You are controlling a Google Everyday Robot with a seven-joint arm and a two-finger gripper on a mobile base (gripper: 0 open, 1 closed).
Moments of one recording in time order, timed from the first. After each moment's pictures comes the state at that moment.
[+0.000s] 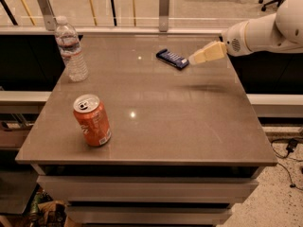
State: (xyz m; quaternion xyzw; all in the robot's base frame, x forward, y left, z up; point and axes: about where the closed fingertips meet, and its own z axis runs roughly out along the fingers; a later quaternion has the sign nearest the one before) arm 0.722 -0.188 0.902 -0.35 0.80 0.15 0.47
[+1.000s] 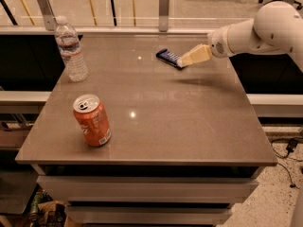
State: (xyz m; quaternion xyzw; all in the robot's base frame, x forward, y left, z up) arm 0.751 -0.157 0.877 -0.37 0.79 0.15 0.46
